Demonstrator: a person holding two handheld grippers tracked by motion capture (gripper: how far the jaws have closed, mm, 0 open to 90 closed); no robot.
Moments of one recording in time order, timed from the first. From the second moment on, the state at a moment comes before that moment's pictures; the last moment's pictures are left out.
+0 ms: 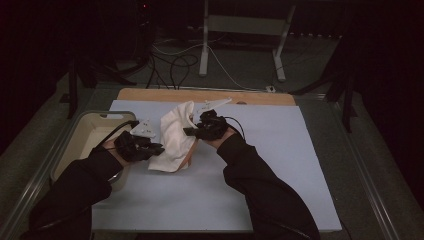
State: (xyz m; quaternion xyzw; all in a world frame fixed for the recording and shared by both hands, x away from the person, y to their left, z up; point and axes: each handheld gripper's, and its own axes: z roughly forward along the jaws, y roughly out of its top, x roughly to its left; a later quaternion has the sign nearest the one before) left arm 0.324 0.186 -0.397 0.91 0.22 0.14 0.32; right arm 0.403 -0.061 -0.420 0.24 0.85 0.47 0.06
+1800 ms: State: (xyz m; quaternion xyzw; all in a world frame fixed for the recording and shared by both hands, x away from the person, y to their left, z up) left arm 0.297 0.286 -0.363 0.89 0.29 0.18 0.30; right arm 0.394 0.045 -0.385 0.18 0.84 0.50 0.05
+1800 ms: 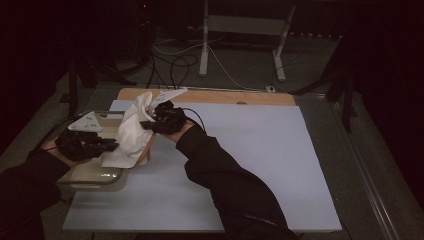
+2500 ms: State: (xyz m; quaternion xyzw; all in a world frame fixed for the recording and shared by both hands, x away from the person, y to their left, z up) left arm 0.286 0.328 -0.368 0.88 0.32 0.18 0.29; right arm 0.391 0.090 -0.391 0.17 0.85 0.50 0.05
